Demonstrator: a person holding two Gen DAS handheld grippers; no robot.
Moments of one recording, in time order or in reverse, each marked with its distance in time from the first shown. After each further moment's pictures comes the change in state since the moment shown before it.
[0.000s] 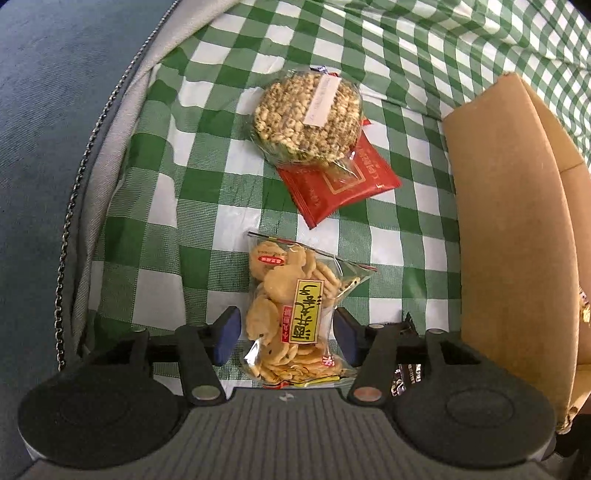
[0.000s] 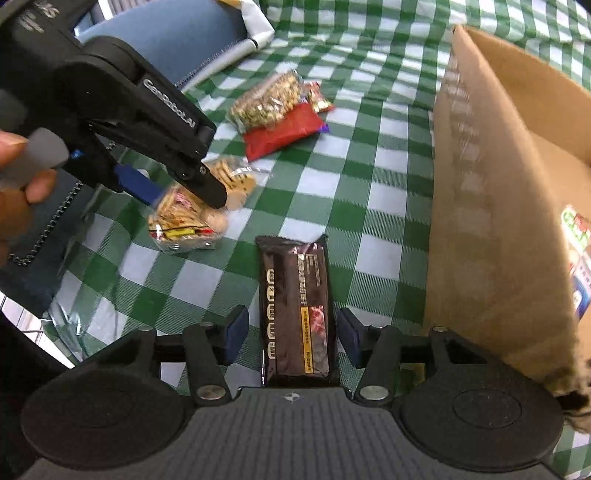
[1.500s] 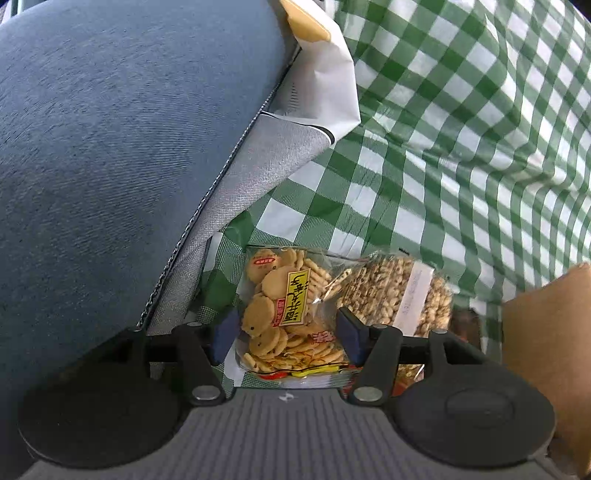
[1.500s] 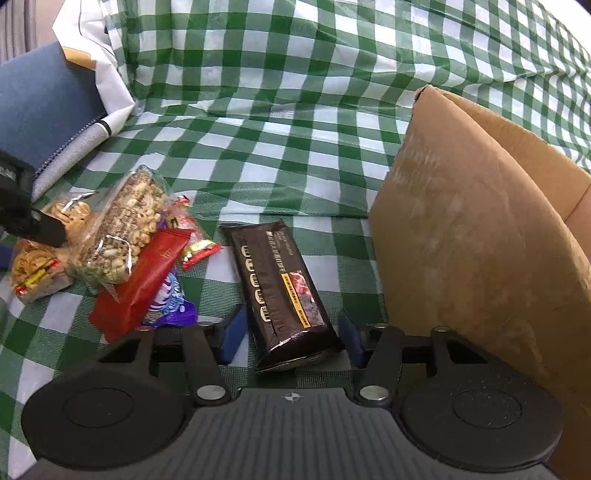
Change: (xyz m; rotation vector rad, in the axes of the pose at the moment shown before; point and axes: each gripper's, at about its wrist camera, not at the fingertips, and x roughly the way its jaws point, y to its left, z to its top) left arm 0.016 0.039 0.092 -0.190 -0.332 0.093; right arm 0.095 -0.037 0.121 0.132 -0.217 -0.337
